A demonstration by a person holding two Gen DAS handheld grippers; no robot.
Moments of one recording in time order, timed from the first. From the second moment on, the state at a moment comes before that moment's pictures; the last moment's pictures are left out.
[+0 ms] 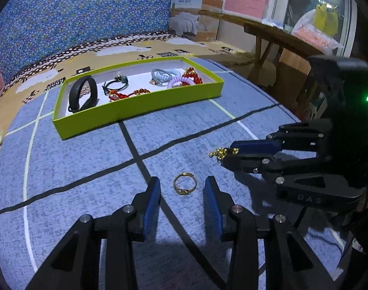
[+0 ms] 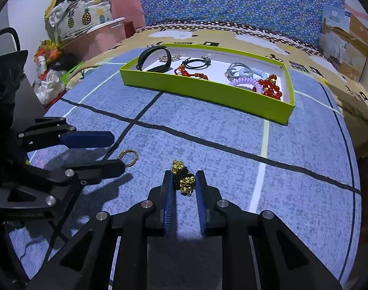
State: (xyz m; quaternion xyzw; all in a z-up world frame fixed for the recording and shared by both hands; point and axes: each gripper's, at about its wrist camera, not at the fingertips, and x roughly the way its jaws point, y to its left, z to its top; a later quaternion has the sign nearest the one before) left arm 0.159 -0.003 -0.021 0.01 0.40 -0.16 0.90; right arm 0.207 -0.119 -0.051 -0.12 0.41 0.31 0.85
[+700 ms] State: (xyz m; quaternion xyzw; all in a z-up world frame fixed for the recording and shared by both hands) left arm 0.162 -0.017 -0.026 0.05 0.42 -0.13 0.90; right arm 0.200 -0.125 -0.046 -0.11 0.41 0.30 0.86
